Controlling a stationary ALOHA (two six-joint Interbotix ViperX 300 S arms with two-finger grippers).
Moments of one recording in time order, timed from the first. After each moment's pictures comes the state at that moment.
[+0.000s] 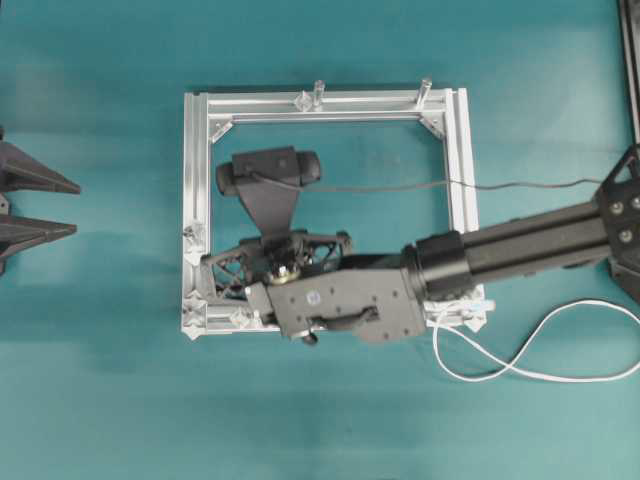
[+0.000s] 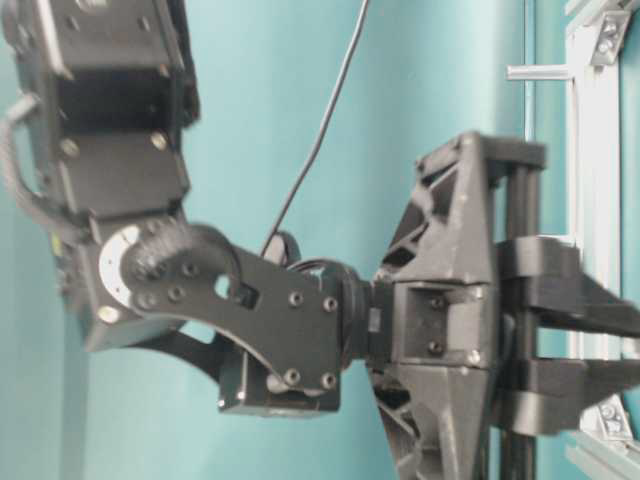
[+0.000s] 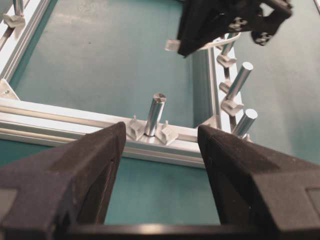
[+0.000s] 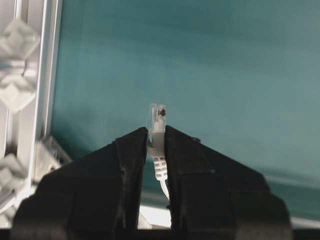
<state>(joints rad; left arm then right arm) 0.02 -1.28 1.44 -0.06 0.12 -0.14 0.18 0.53 -0.28 -0.46 1.21 1.90</state>
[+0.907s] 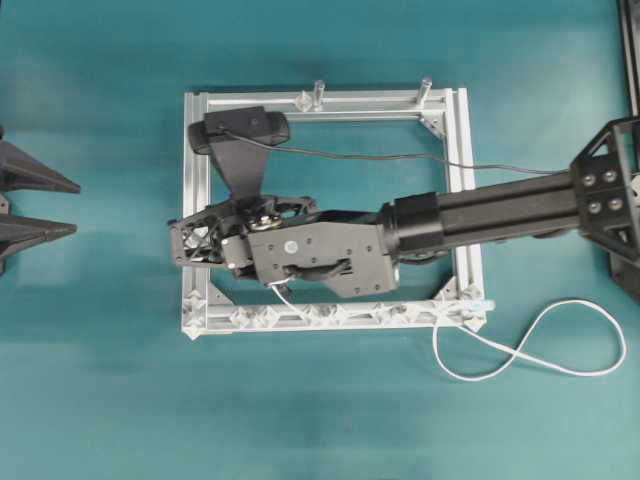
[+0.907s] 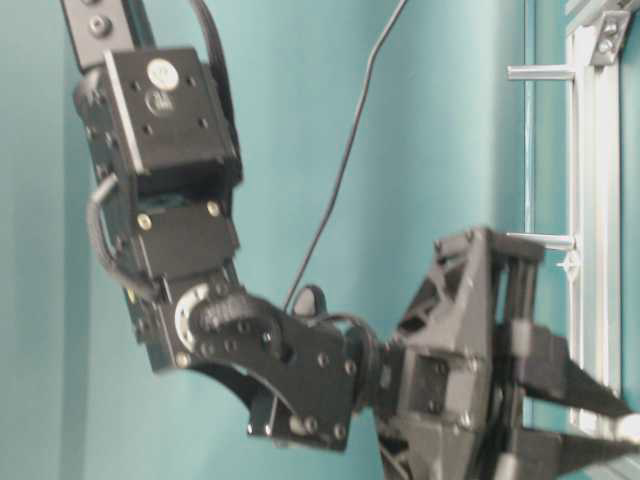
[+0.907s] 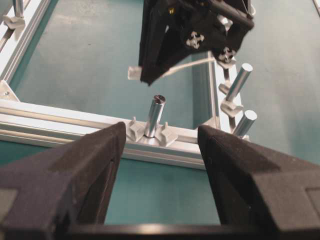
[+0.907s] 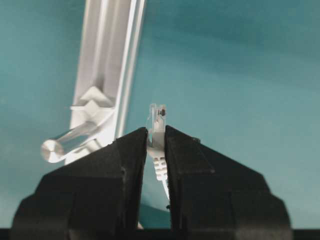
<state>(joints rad) 0.02 -1.28 1.44 -0.06 0.12 -0.14 0.10 0.59 -0.34 -0.46 1.04 1.84</state>
